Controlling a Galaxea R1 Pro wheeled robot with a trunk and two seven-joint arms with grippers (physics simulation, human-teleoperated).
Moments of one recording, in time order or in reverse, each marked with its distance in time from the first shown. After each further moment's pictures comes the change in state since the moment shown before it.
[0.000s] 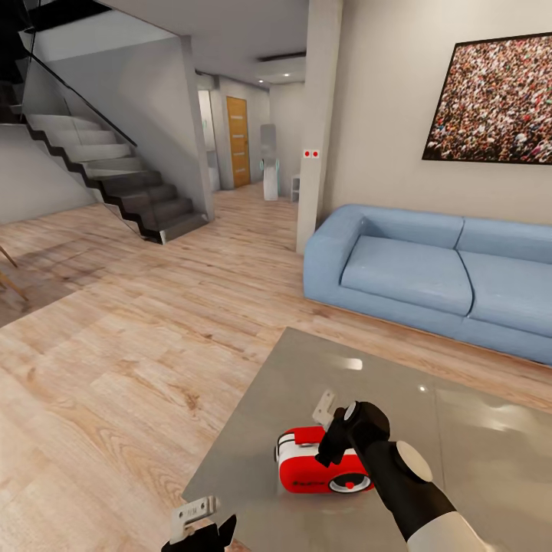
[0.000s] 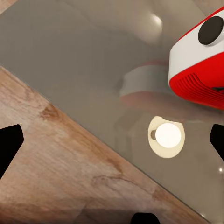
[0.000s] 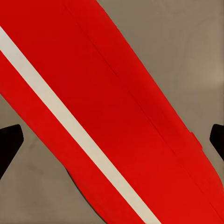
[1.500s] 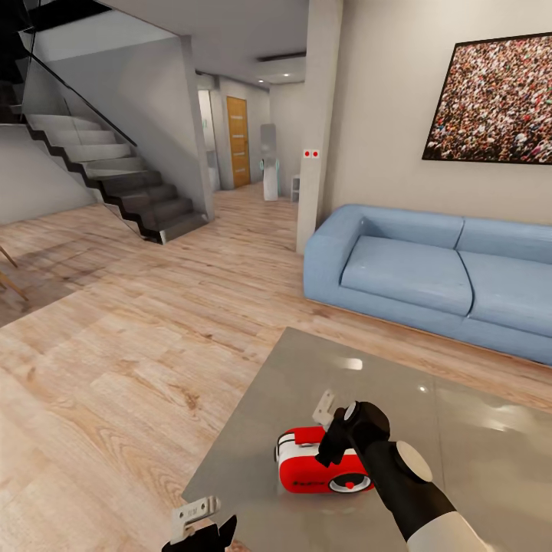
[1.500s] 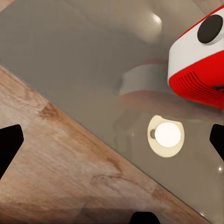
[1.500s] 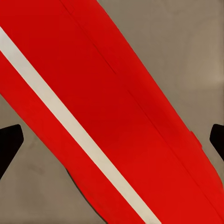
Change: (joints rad) left arm 0.000 0.000 -0.002 0.000 0.002 0.003 0.000; right arm 0.000 0.000 0.000 0.000 0.002 0.003 0.000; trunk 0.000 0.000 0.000
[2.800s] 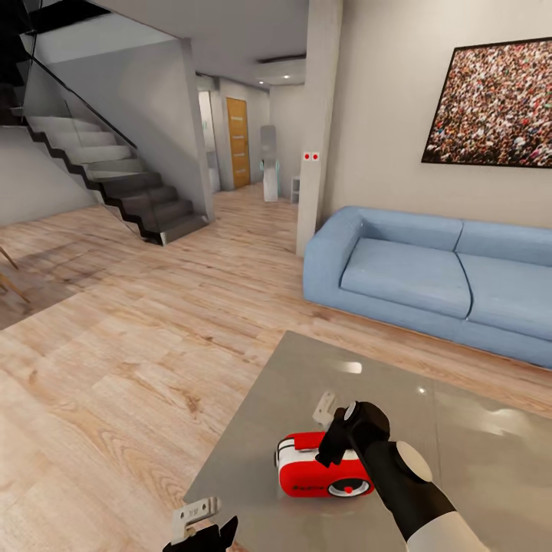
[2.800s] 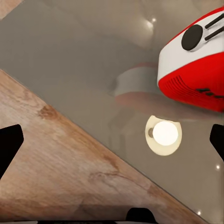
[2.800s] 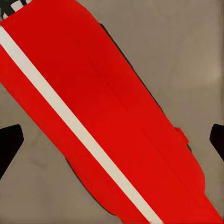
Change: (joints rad) left arm 0.000 -0.003 -0.002 0.000 0.000 0.006 0.000; right arm 0.000 0.000 0.000 0.000 0.000 0.002 -0.001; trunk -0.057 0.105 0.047
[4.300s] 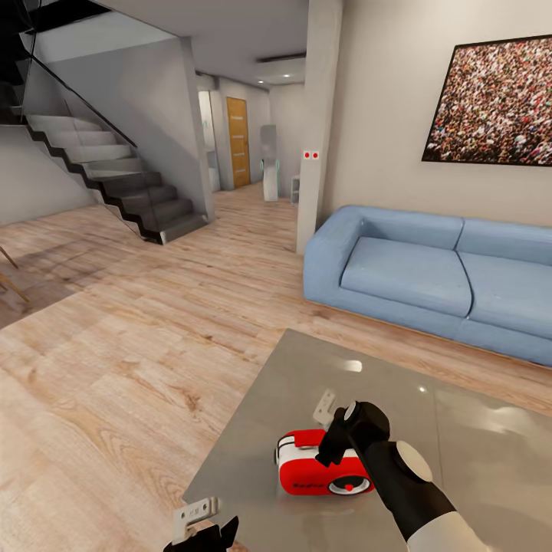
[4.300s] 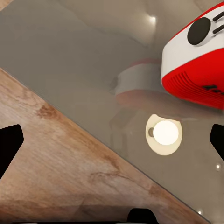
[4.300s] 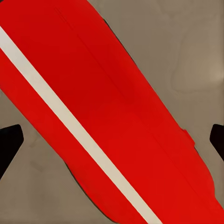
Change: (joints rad) left arm 0.000 0.000 -0.003 0.000 0.000 0.000 -0.001; right arm 0.000 0.000 0.000 0.000 0.000 0.000 0.000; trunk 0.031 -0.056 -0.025
